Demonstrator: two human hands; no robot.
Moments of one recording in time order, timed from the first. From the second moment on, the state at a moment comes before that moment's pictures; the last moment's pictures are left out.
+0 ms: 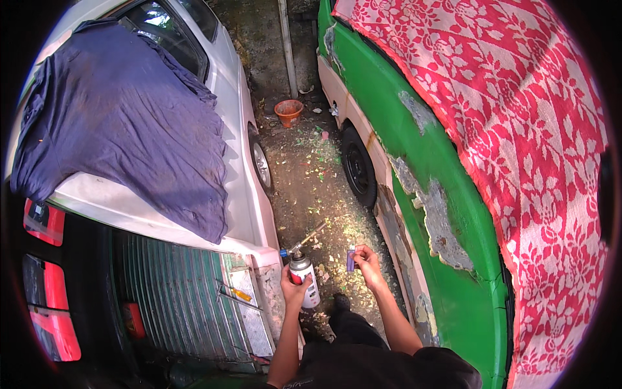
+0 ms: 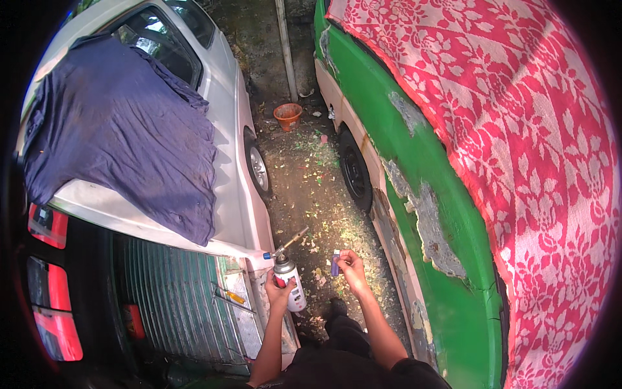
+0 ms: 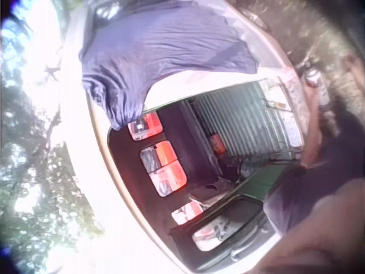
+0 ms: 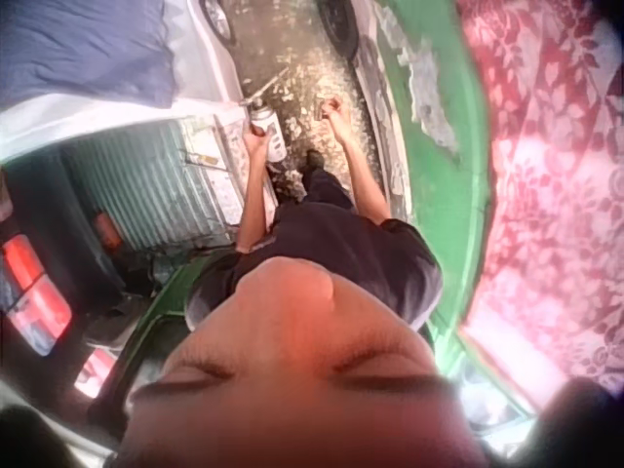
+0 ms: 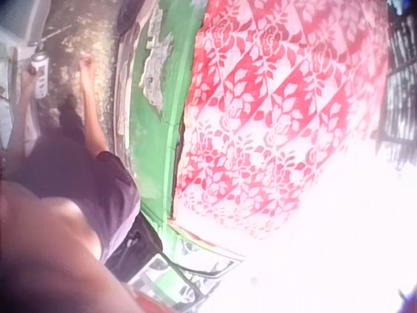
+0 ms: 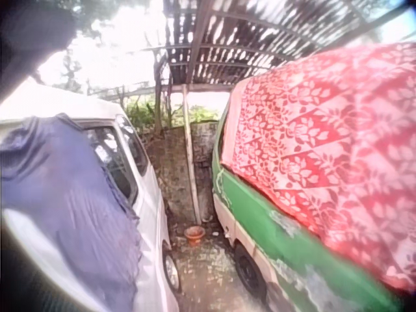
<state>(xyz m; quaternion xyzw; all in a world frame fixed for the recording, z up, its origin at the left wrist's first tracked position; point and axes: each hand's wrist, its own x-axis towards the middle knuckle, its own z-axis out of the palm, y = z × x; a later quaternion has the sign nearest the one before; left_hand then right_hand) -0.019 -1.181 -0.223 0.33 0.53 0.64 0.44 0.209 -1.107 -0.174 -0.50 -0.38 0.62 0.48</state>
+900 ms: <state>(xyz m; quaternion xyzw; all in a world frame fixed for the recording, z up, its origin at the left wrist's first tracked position) -0.079 -0.802 -0.173 0.31 0.55 0.57 0.52 0.139 -0.753 -0.124 -0.42 -0.34 0.75 0.39</state>
